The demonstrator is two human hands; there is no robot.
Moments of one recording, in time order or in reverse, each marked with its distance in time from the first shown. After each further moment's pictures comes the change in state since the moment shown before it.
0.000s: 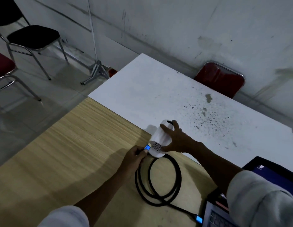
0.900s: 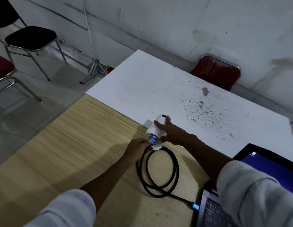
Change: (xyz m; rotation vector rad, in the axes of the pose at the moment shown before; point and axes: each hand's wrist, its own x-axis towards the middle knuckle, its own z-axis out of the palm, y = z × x) left_hand -0.005 0.029 0.022 0.164 -0.033 -0.053; right_hand 0.013 0.013 0.018 0.009 -0.120 -0.055
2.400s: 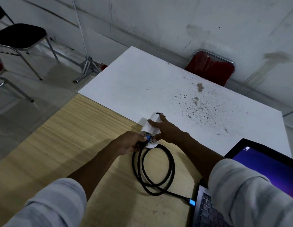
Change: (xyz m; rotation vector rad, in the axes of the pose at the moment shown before) left_hand 0.022 0.029 -0.019 -0.152 -0.280 -0.289; right_hand -0.007 -0.016 -0.004 0.002 0.050 0.057
